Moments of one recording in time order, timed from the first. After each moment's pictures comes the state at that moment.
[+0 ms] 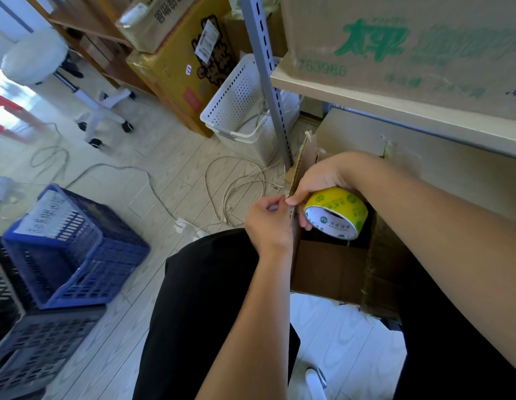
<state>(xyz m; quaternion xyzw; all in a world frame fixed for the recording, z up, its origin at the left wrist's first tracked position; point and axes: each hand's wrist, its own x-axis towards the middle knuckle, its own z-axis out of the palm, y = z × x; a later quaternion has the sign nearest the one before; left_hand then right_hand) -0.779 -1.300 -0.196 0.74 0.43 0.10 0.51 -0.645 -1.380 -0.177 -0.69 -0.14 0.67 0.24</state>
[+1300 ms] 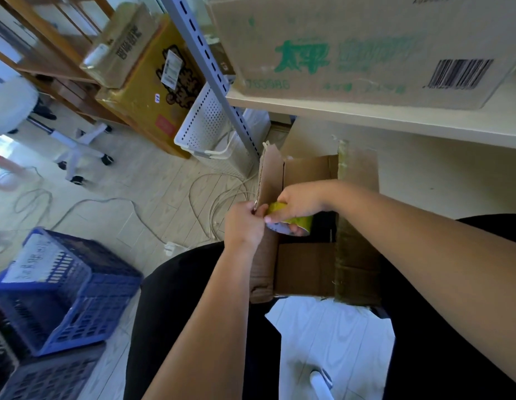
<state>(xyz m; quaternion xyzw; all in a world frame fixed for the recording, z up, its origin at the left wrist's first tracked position) -0.757 -1.275 -0.209 0.90 0.24 -0.06 0.37 -0.672 -1.419 -0.197 -0.72 -0.22 0.54 0.37</state>
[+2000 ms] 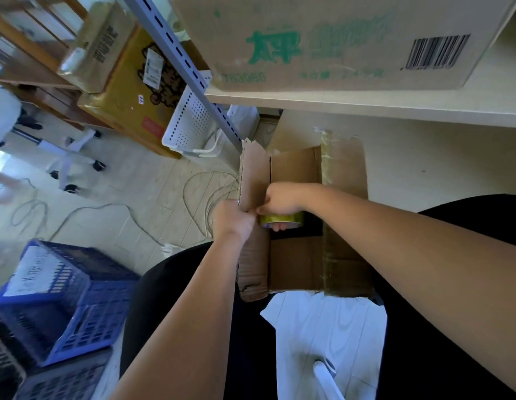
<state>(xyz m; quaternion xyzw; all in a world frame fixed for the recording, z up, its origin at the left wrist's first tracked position) -0.742 -1.275 -0.217 0.91 0.28 -0.09 0.29 -0.680 -1.409 -0.216 -0.78 -0.20 0.48 0.34</state>
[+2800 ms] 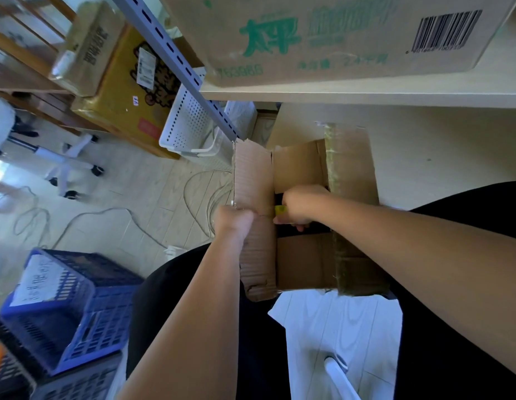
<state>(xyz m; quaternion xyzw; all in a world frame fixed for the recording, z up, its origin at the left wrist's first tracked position) -0.739 -1.272 -0.221 0.79 0.42 -0.14 0.42 -0.688 -1.417 -0.241 -0.87 -0.21 0.43 0.13</state>
